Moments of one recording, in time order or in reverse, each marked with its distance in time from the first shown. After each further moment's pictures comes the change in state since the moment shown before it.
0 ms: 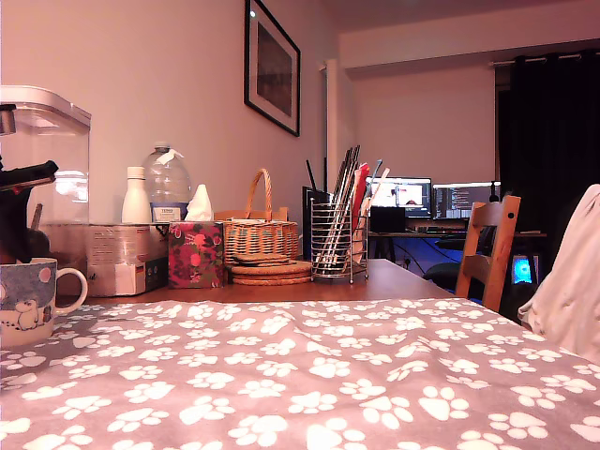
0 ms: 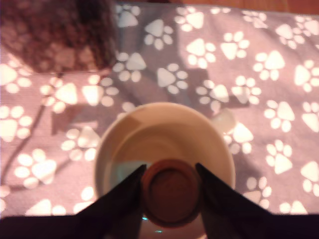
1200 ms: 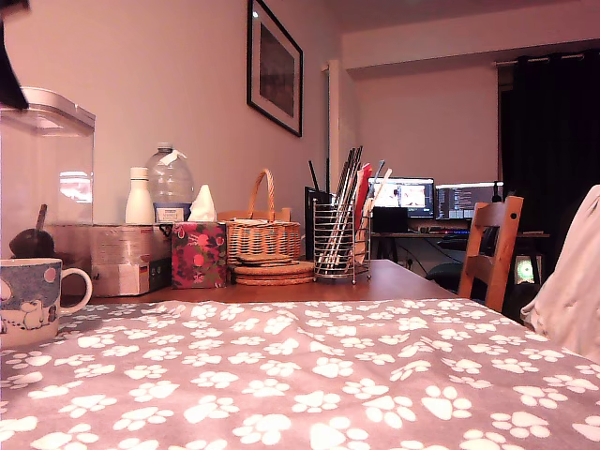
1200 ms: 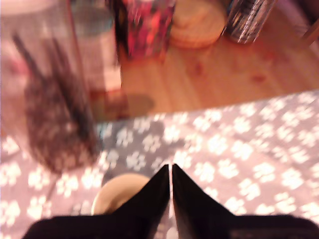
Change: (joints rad) arm 0.000 -0.394 0.030 -0.049 0.159 0.079
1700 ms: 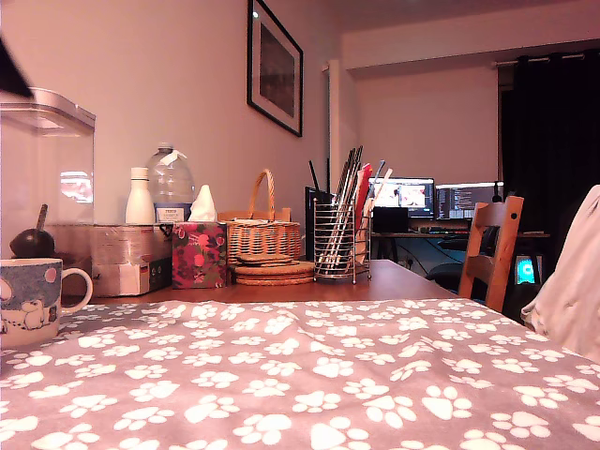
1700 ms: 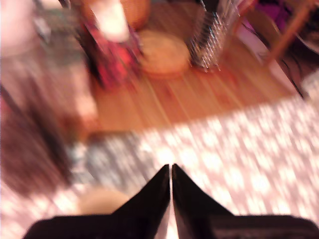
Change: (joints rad) arm -0.041 -0.135 -0.261 0.185 0.082 -0.008
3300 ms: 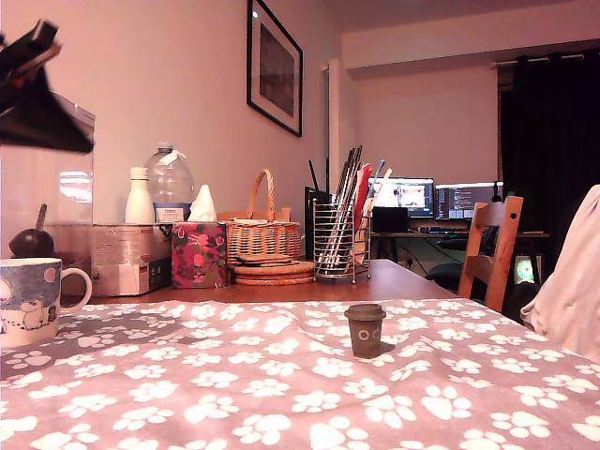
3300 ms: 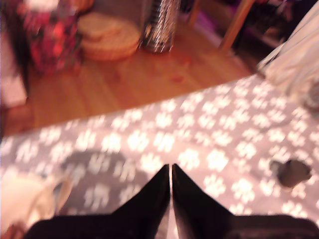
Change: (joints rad) arm -0.202 -0.037 -0.225 0.341 -0.061 -0.068
